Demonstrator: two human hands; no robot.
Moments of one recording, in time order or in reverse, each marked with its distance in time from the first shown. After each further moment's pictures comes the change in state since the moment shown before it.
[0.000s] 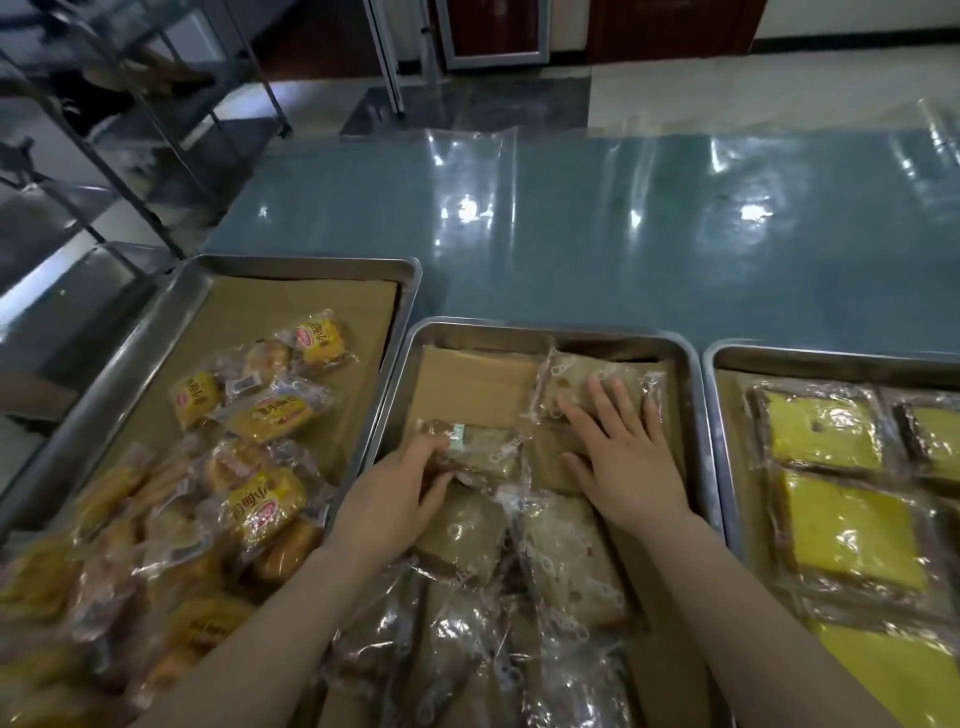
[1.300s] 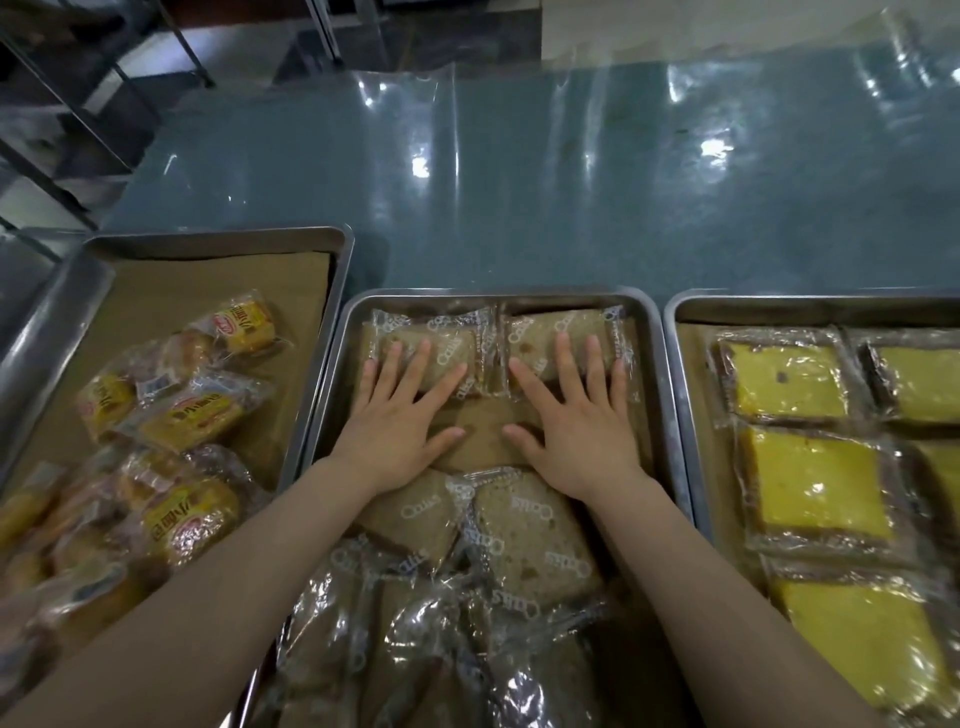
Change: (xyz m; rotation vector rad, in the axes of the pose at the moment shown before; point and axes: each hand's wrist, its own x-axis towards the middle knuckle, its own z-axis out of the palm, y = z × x) left_hand 0.079 0.012 0.031 0.424 -0.365 0.183; right_hand 0.010 -0.002 0.008 0.049 -0.064 0.124
